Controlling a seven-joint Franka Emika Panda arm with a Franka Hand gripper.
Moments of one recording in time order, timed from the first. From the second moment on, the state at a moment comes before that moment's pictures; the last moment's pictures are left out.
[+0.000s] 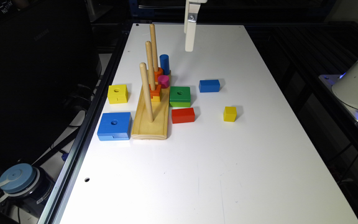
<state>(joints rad) -0.28 0.05 0.29 -2.25 0.00 2.36 0.78</state>
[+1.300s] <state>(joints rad) -0.28 0.16 0.33 -2.21 -0.05 2.40 0.85</state>
